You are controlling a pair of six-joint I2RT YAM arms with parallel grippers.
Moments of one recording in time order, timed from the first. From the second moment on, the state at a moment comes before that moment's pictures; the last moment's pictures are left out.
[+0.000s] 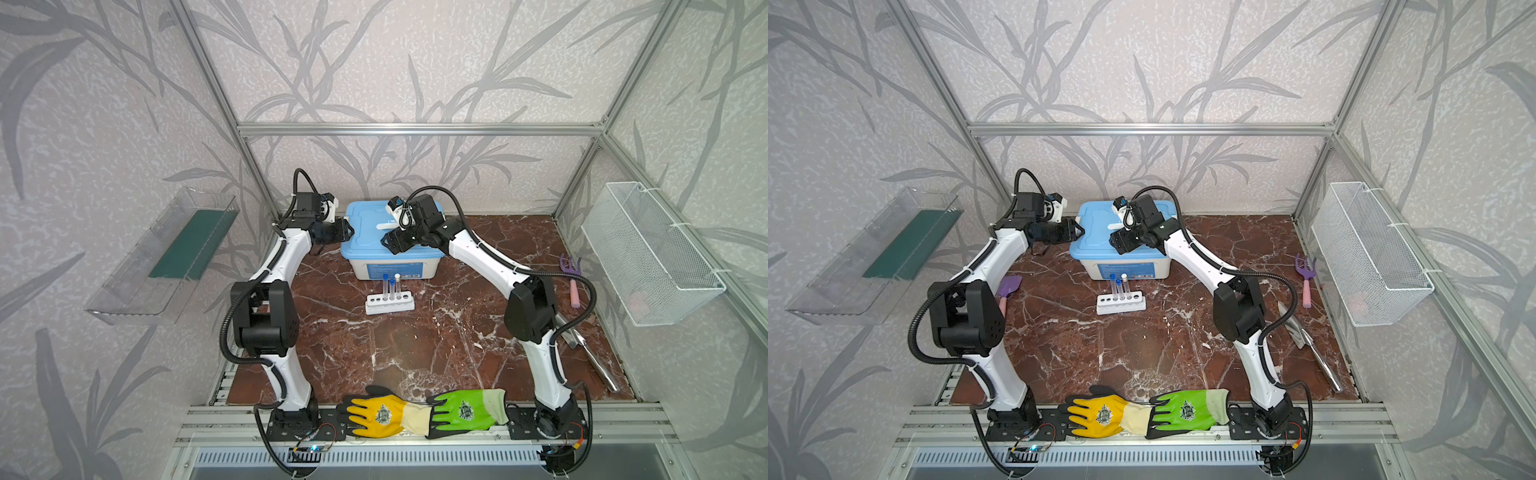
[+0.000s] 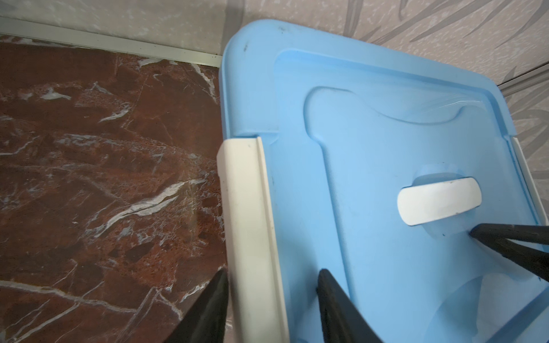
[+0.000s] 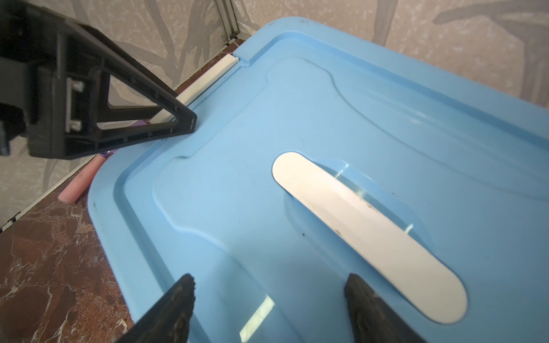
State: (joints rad) left arm 0.01 1.85 1.60 -0.58 0.40 -0.13; right arm 0.63 2.21 2.08 -0.54 -0.24 0.06
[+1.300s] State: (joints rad) left arm 0.05 1.15 0.62 0.34 -0.15 -0.12; right arm 0.53 1.31 1.18 -0.28 0.12 0.02
